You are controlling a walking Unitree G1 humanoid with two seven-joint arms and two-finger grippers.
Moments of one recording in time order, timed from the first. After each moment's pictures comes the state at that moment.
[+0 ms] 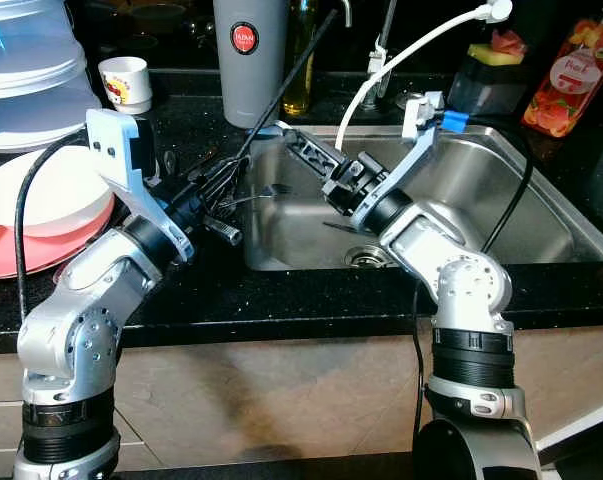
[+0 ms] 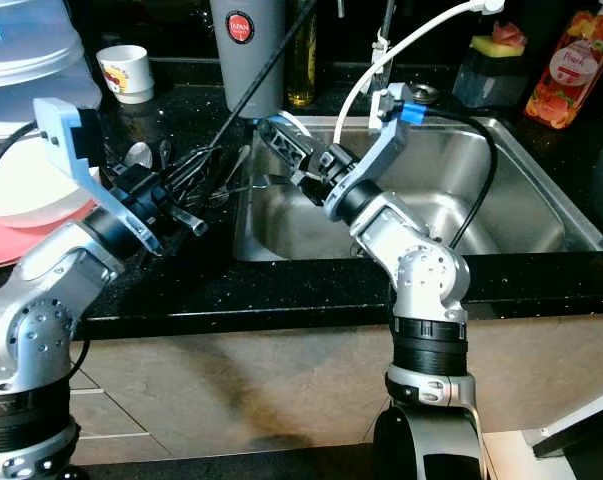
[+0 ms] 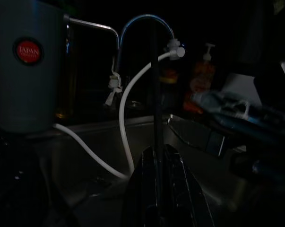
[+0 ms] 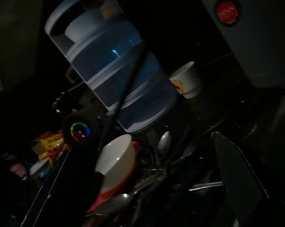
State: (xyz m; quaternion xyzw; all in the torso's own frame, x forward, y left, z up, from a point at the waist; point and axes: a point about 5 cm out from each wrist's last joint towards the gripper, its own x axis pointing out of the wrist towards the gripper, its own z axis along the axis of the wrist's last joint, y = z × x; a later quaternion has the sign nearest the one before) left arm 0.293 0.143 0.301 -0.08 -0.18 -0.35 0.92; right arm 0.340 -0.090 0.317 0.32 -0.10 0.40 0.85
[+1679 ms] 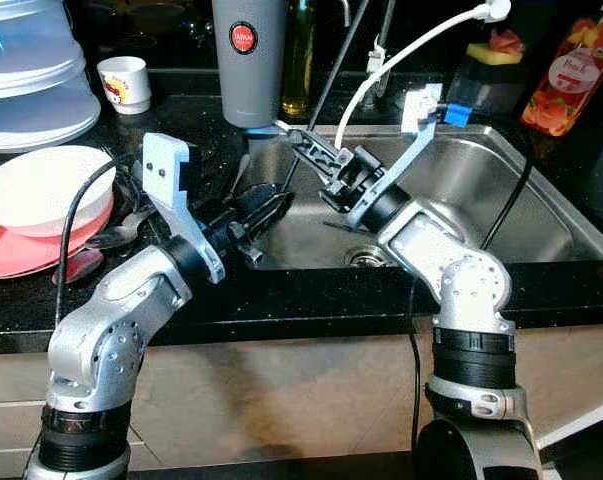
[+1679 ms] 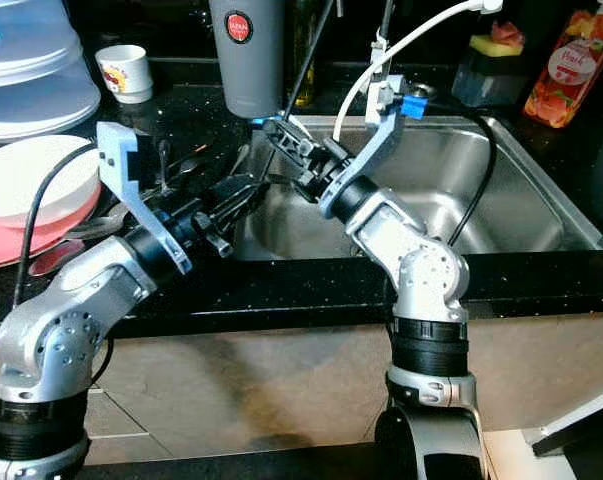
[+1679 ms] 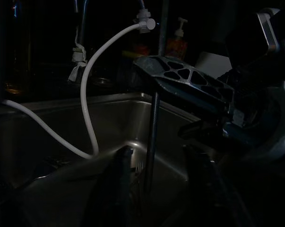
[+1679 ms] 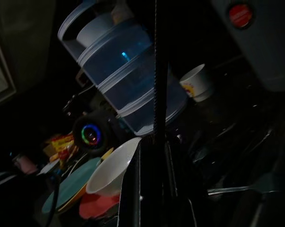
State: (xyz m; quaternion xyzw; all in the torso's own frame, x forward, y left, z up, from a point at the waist) left arm 0.291 0.115 0.286 -0.09 -0.14 -0.41 0.90; right arm 0.338 -0.091 0.323 0.33 -0.11 0.40 0.85
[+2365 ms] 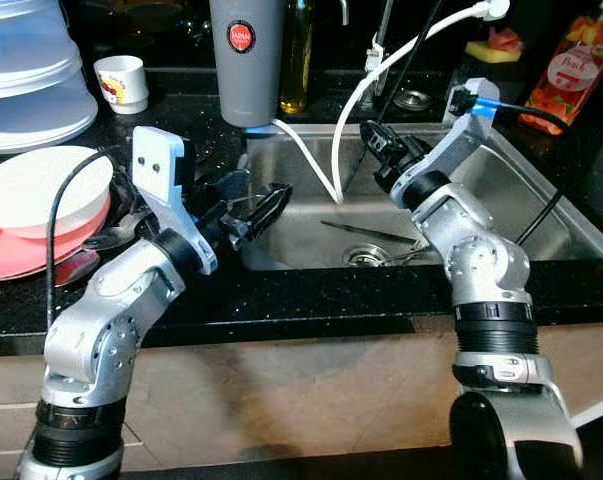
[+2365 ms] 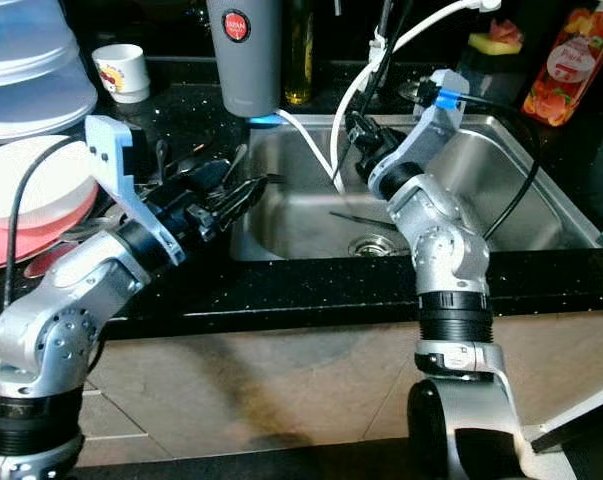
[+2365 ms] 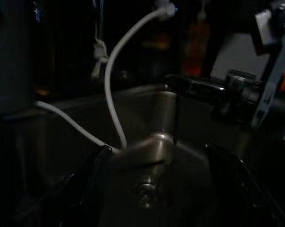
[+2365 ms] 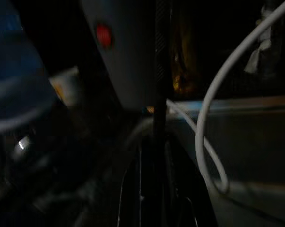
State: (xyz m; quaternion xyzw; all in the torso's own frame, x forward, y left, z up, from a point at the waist) left arm 0.300 0.122 0.283 -0.02 -0.14 -0.36 0.92; right arm 0.385 -0.133 0.304 0.11 -0.14 0.22 0.96
